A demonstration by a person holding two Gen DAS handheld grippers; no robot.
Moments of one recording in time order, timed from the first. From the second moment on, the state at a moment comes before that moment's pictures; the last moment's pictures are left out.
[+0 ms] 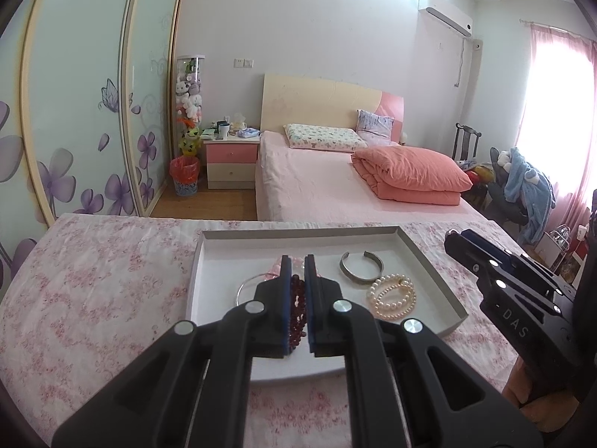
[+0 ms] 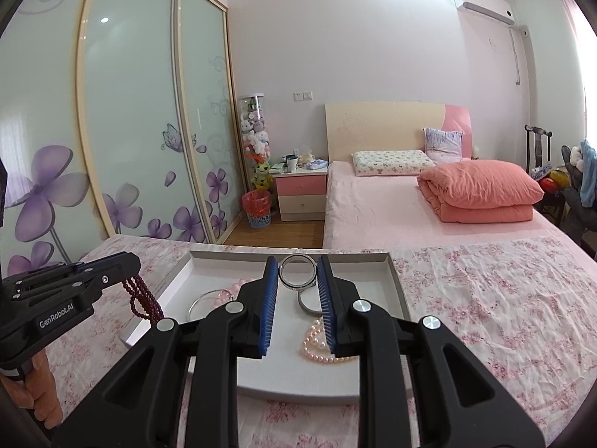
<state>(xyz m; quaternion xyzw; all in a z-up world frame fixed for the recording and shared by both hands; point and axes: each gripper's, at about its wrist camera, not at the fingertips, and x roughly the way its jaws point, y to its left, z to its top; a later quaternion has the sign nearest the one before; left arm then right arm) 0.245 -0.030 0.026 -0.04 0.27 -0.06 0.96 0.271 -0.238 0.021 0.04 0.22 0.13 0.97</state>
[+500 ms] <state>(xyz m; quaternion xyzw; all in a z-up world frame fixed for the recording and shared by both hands) 0.282 -0.030 -0.001 -0.05 0.30 -0.07 0.95 0.306 -0.227 -0.012 0.06 0.27 0.14 0.95</state>
